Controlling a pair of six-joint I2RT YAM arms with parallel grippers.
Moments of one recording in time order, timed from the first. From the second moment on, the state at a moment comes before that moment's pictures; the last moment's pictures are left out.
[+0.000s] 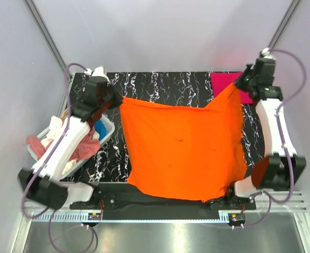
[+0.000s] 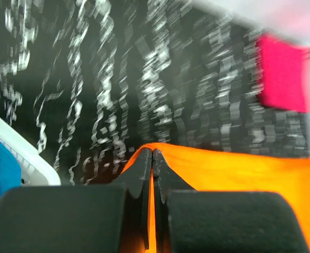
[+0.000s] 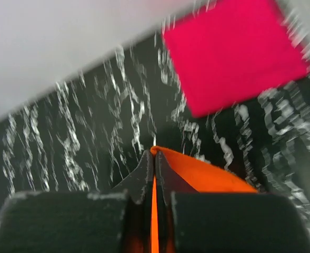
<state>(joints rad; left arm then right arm) -0.39 1.22 1.32 -0.56 -0.13 -0.58 -0.08 1.42 1.59 -0.57 0.02 0.44</state>
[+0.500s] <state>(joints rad) -0.11 1.92 1.46 -0.40 0.23 -0.59 -0.09 1.86 1.47 -0.12 -0.29 0.56</state>
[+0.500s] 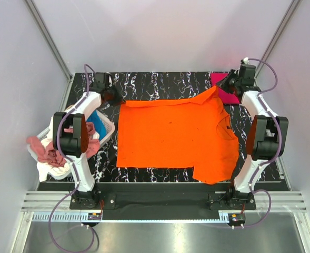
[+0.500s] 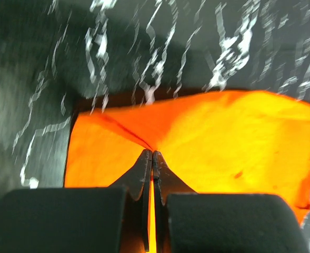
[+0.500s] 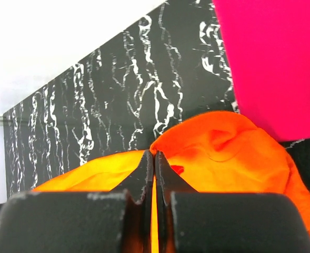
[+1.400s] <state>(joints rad) -0.04 2.01 1.58 -0.55 0.39 -0.52 -0.15 1.40 1.01 -0.28 -0.04 0.76</state>
